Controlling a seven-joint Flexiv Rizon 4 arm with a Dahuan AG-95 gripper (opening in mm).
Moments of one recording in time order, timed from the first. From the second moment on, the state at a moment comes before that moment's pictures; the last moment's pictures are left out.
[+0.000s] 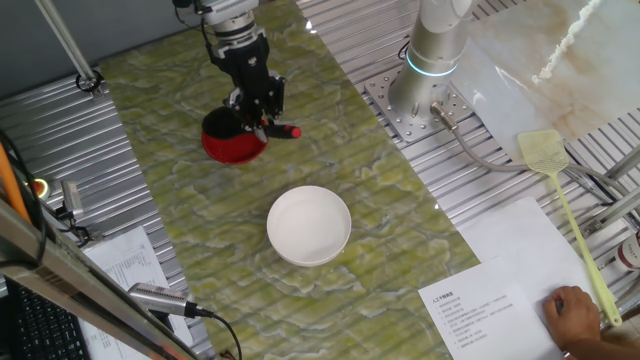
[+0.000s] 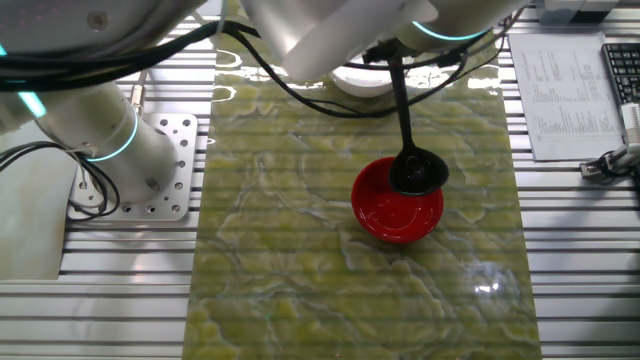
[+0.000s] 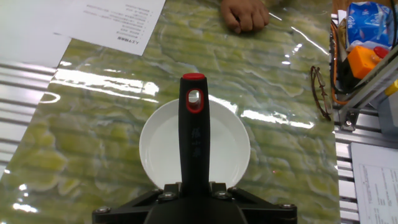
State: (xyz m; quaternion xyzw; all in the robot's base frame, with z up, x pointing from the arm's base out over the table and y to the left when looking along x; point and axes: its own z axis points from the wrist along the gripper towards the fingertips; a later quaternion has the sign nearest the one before) arm 0.474 0.073 0.244 -0.78 0.59 0.14 0.17
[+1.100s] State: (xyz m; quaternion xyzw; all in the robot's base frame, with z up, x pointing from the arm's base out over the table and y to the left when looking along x) arm 0.465 0.062 0.233 -0.78 0.59 0.13 0.17
